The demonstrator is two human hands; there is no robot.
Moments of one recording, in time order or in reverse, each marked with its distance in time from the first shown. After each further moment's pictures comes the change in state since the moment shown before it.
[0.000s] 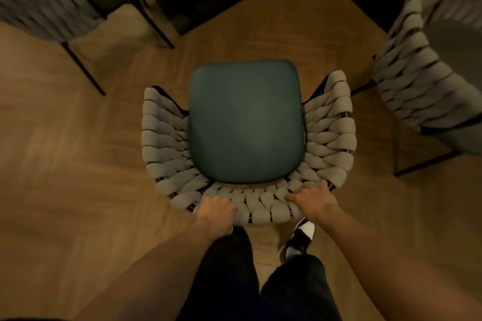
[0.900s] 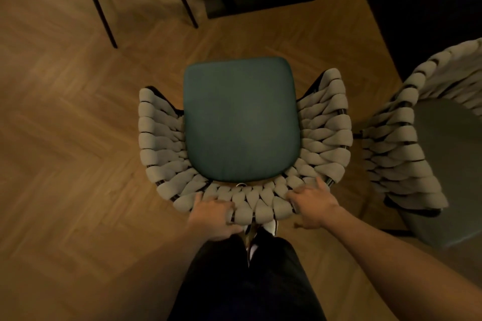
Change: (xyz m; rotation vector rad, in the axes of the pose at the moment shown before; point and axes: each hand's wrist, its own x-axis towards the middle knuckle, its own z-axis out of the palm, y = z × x) left_hand 0.065 0.139 -0.083 -0.593 0.011 -0.211; right_hand 0.013 0.217 -0.027 -0.201 -0.004 -0.298
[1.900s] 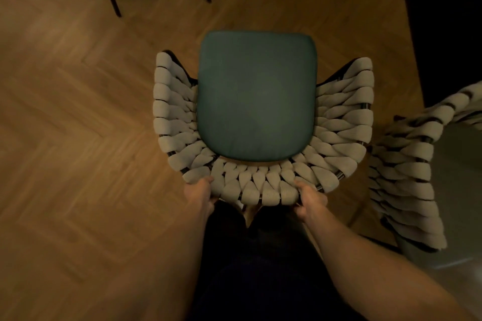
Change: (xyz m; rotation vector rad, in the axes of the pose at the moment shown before) left_hand 0.061 -0.027 -0.066 -2.254 0.482 -0.973; right_hand 0.061 -0.004 -0.069 2.305 0.342 1.171
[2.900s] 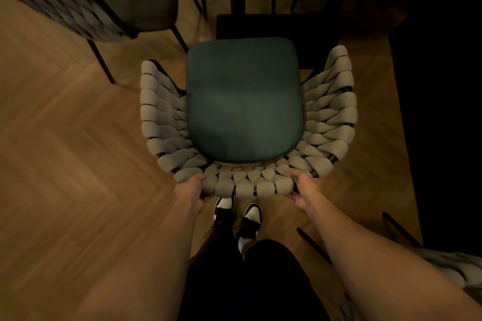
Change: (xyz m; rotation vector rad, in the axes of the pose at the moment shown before) left_hand 0.004 0.230 0.350 -0.044 -0.018 -0.003; right_hand 0.052 -0.407 0.216 -0.177 -0.276 -0.172
